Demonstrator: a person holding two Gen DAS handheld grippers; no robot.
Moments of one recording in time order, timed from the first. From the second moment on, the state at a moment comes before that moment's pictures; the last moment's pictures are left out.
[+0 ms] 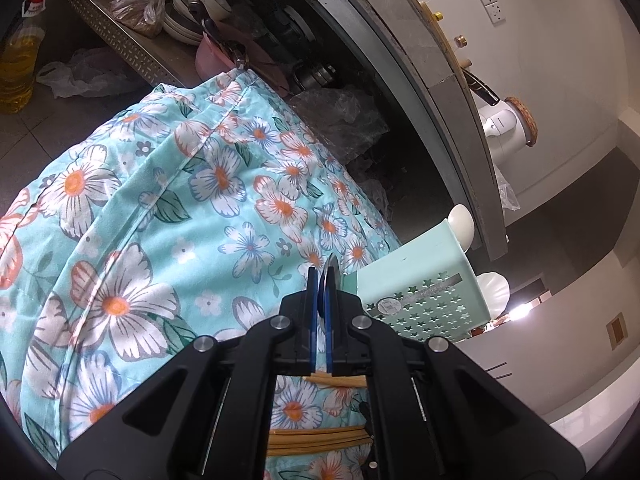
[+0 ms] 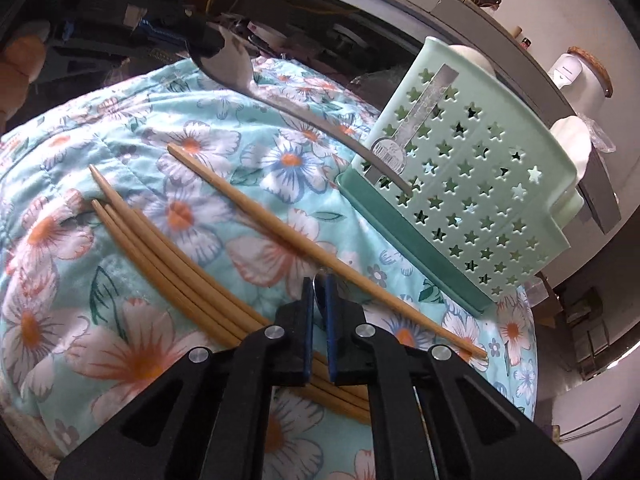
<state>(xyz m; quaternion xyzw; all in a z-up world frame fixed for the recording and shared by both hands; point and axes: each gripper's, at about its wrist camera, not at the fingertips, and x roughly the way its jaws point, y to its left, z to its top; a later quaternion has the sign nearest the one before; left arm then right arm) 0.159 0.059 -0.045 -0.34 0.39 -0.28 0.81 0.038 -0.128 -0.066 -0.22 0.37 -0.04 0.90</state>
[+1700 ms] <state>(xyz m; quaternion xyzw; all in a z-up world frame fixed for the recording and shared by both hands) 0.135 -0.083 0.153 0.12 0.18 -0.30 0.93 -0.022 -0.244 0.029 0.11 0.22 0.01 0.97</state>
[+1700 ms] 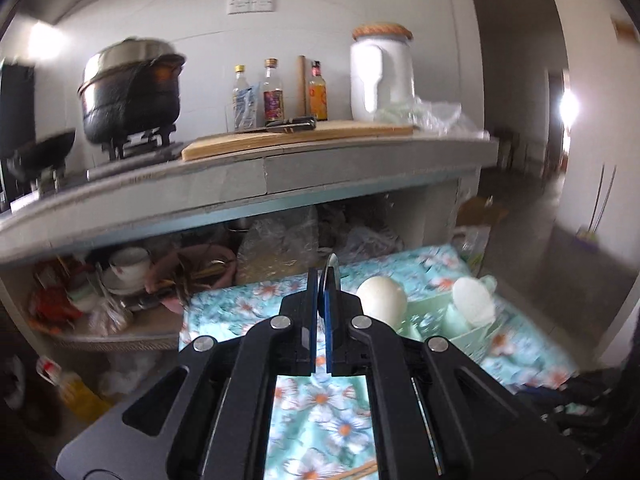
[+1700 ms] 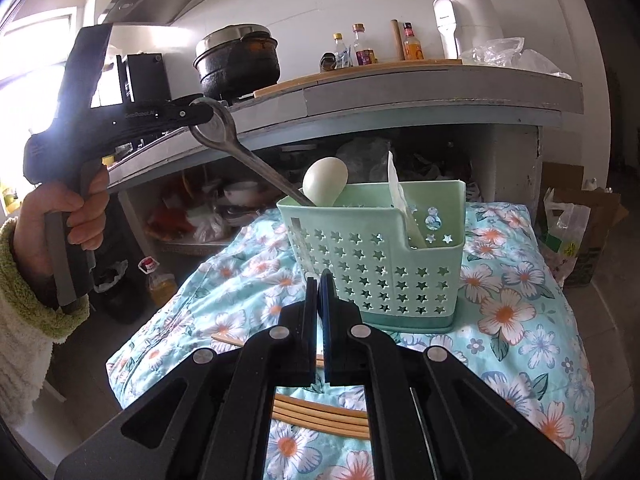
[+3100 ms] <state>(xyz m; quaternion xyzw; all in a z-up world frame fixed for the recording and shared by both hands) 0.113 -0.032 0.050 -0.04 0.32 -0.29 0.90 -0.035 -0.291 0.045 0.21 0.18 0.04 0.96</state>
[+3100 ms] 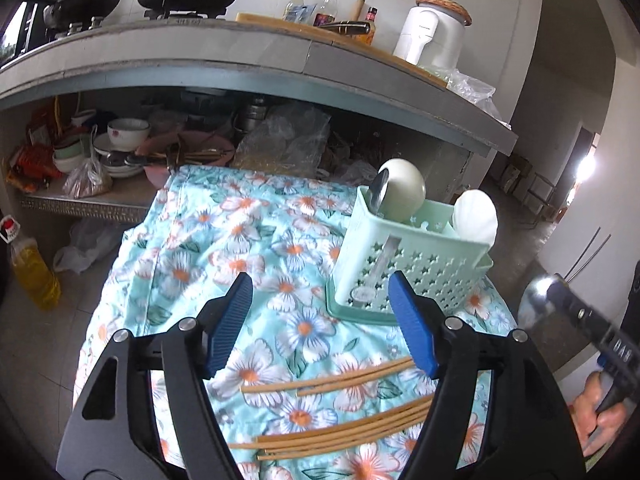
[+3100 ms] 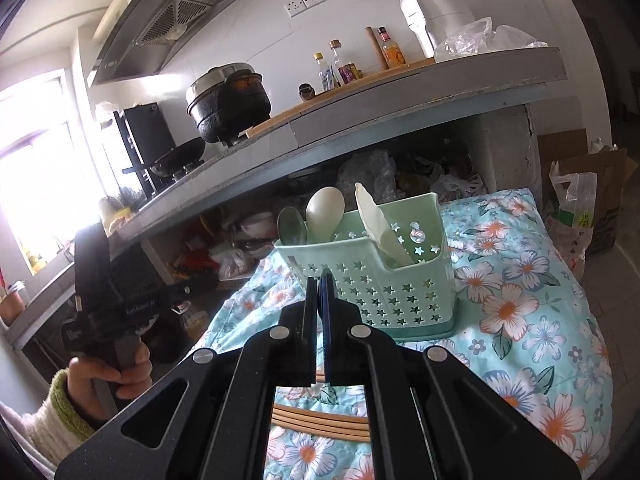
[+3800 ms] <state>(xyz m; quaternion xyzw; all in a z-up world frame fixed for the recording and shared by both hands) 0.102 -0.038 0.025 -0.05 0.32 -0.31 0.89 -0.006 -0.378 0.135 0.26 0.07 0.11 0.96</state>
